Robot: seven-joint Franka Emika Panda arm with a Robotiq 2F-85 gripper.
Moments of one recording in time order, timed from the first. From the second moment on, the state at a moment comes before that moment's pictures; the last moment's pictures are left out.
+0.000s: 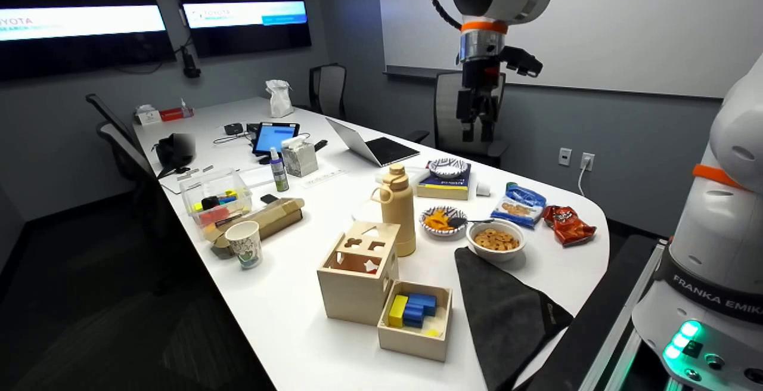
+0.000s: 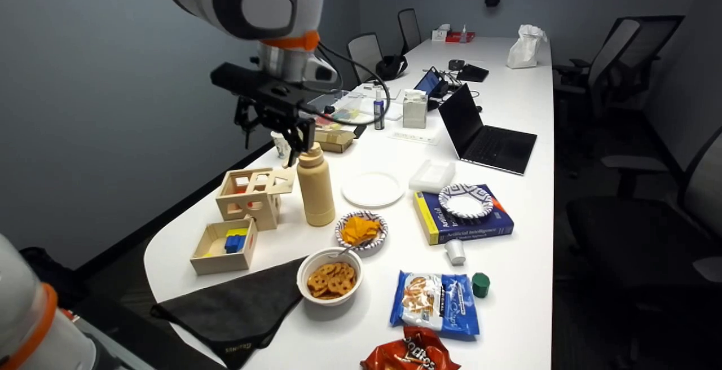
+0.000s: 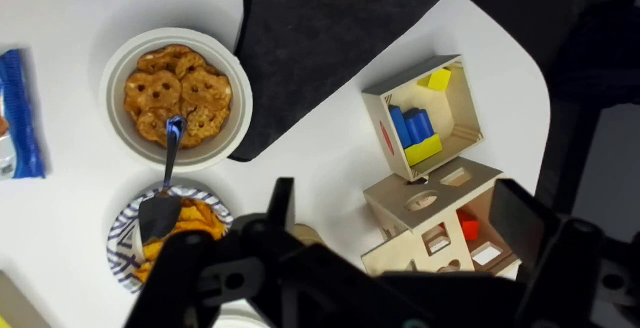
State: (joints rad) arm 0.03 -0.24 -0.23 -2.45 0.20 1.99 -0.46
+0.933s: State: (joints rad) arm -0.21 0.30 -0.19 -2.34 0.53 2.14 -0.76
